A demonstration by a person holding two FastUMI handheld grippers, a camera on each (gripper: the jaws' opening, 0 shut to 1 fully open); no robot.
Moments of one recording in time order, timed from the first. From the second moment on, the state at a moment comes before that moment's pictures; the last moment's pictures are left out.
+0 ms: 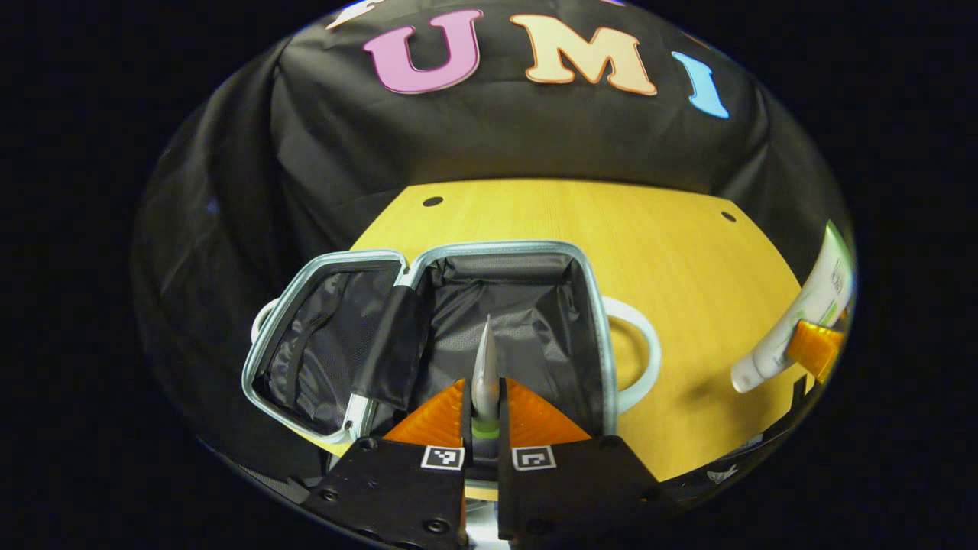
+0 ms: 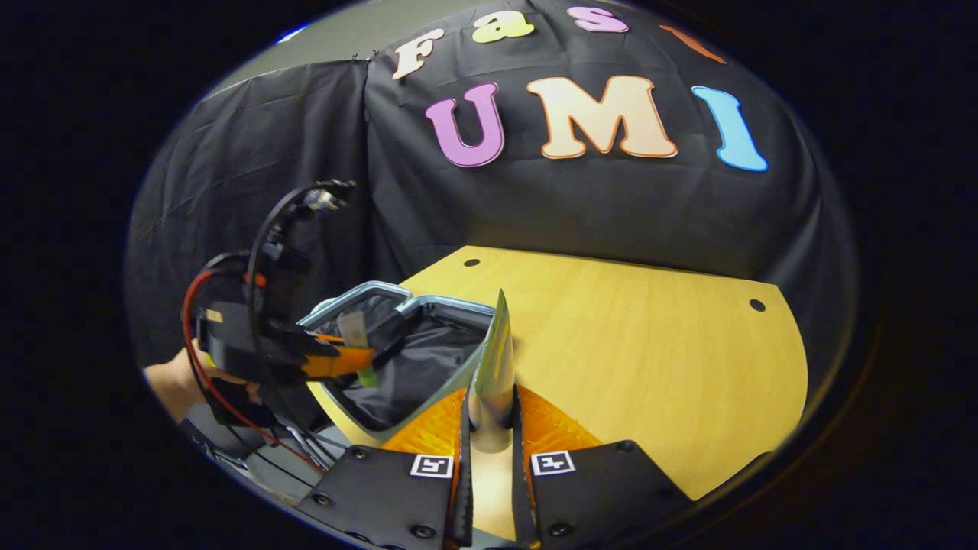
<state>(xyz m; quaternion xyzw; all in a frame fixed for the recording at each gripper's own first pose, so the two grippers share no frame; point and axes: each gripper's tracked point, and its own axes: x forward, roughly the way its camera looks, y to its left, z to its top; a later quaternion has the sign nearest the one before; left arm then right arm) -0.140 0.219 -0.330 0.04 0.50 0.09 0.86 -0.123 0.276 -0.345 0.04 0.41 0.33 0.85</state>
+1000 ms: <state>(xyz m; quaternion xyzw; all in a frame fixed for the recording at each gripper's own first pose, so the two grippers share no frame) -0.113 0.259 -0.322 -0.03 0.47 -0.04 0.88 -0.202 0.405 -0.441 0.00 0.57 0.28 0.78</state>
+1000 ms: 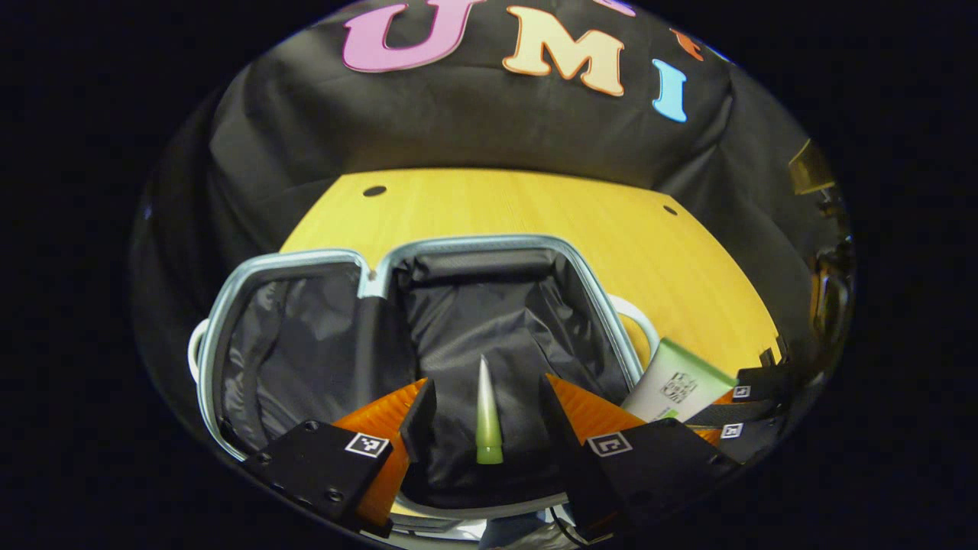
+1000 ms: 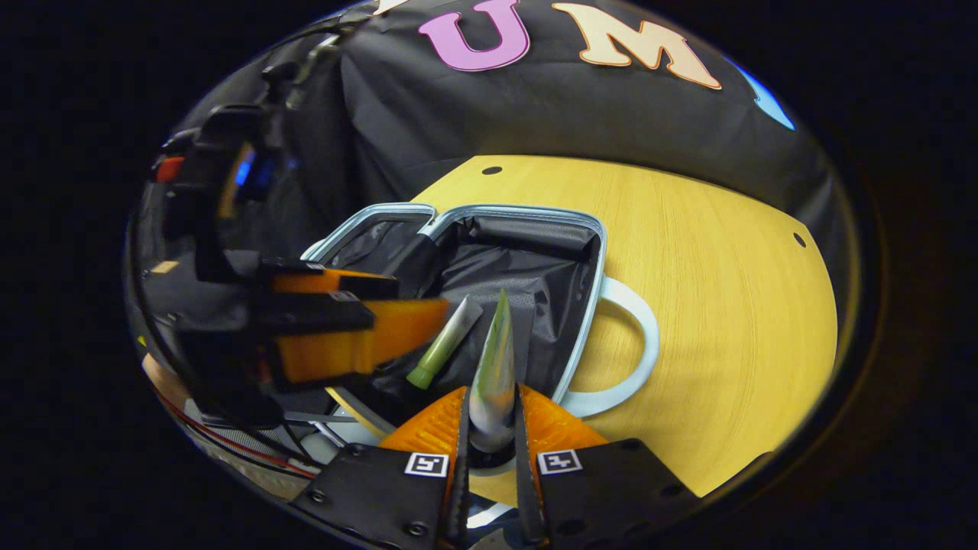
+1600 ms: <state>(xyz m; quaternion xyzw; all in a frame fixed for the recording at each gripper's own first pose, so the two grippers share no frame) -0.112 0.443 -0.280 -0.03 0.42 0.10 0.90 -0.108 0.397 -0.396 0.07 0.46 0.19 0.87</state>
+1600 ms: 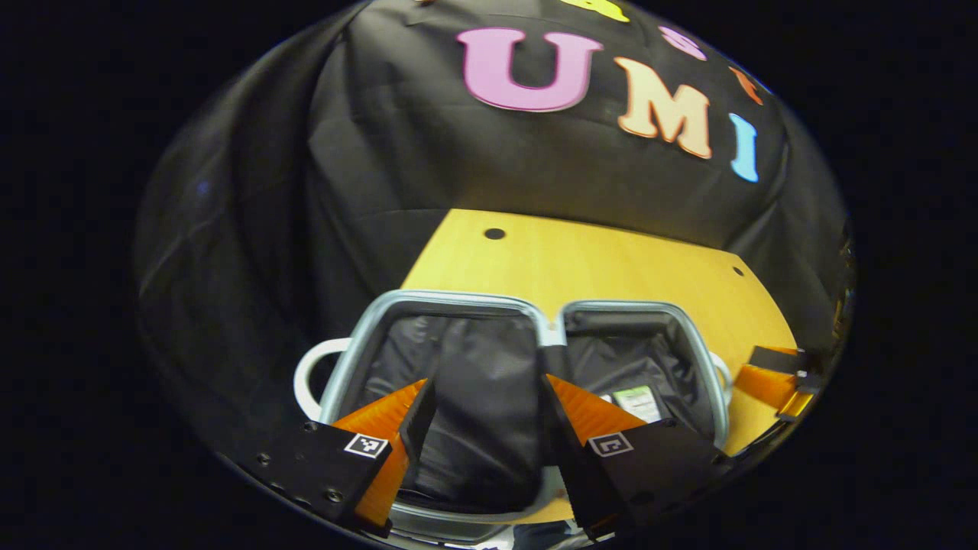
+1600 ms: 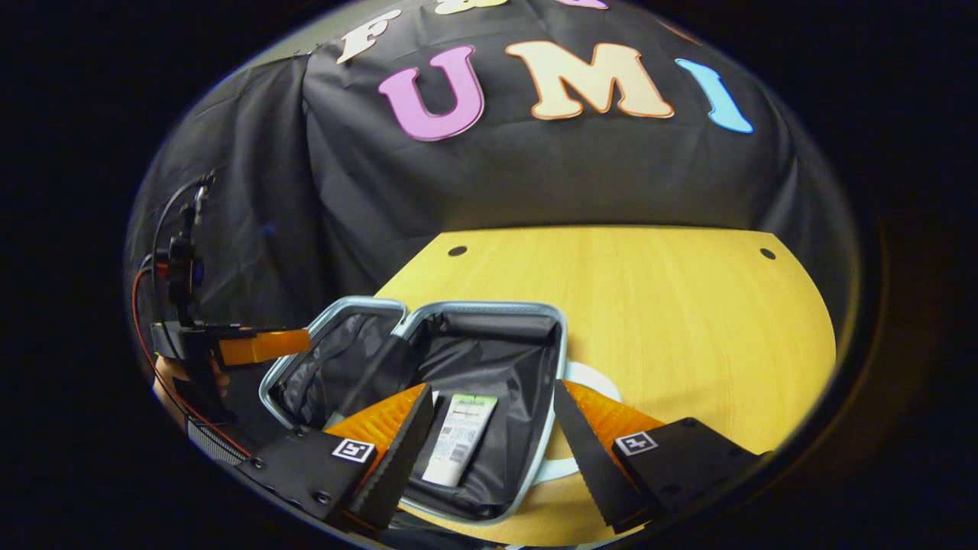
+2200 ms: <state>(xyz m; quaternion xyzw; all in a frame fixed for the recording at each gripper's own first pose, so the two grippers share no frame) -0.125 0.597 -0.307 -0.06 0.41 0.22 0.88 -0.046 0.328 -0.326 0.05 0.35 0.11 0.93</state>
